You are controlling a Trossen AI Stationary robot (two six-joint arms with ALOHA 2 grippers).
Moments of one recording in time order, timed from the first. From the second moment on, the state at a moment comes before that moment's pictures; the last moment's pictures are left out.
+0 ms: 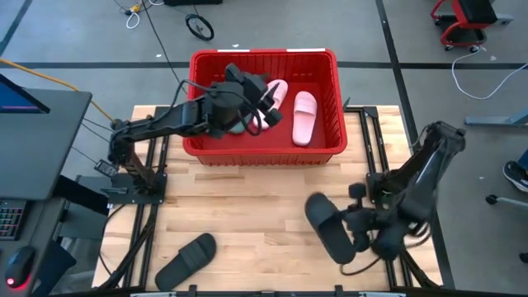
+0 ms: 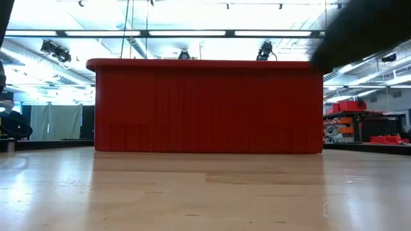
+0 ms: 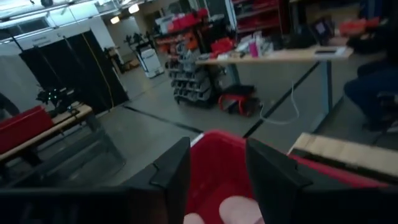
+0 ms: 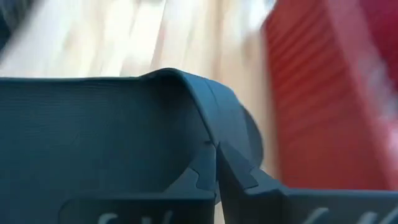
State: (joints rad) left arm 0.06 1.72 2.02 -0.40 -0.80 0.19; right arm 0.94 1.27 1.13 -1.06 0.79 0.57
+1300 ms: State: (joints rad) left arm -0.04 1.56 2.02 -0.13 -0.86 0.63; right arm -0.55 1.49 1.39 -0.64 -0.08 -1.28
